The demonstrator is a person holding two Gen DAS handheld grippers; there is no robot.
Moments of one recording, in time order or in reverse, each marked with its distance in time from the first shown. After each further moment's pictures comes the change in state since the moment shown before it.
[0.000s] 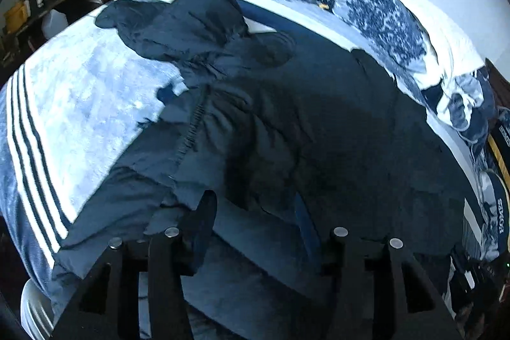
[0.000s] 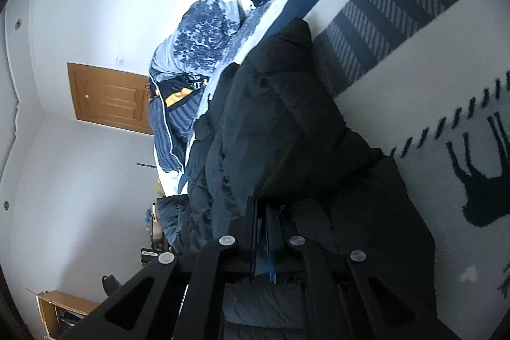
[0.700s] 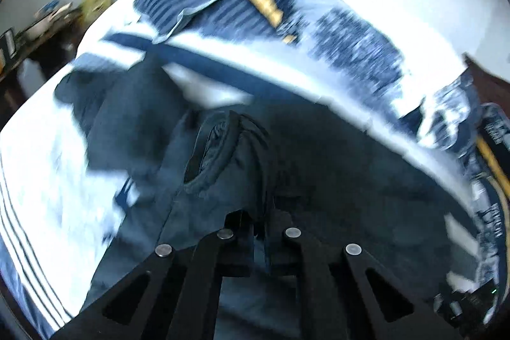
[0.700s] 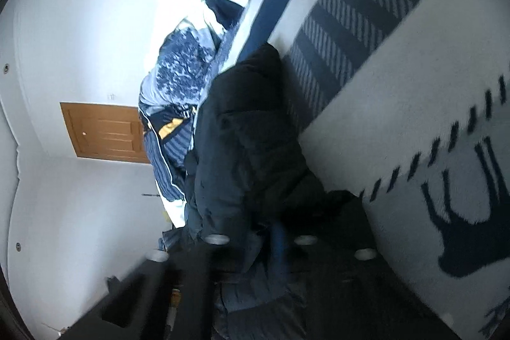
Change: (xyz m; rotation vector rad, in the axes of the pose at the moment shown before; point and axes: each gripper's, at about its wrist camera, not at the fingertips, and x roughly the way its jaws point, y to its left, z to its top) left arm -0.008 -0.058 0.106 0.124 -0.156 -0.077; right arm -0.010 -0.024 0.026 0.120 -0.101 0.010
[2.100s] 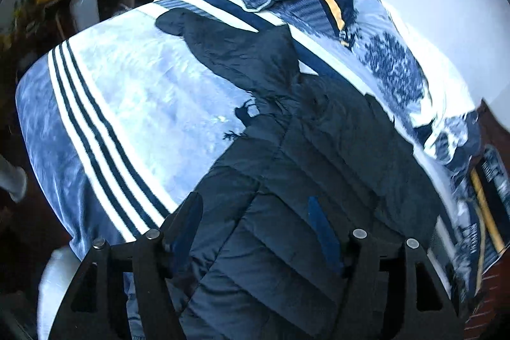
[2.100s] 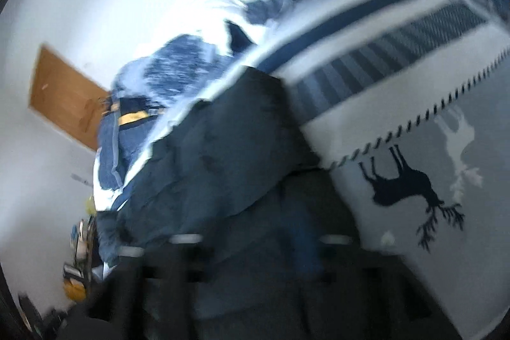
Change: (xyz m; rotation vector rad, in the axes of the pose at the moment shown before) left arm -0.143 0.148 -0.108 -0.276 0.089 0.050; right arm -0.073 0.078 -0.103 -0.410 -0.246 -0.307
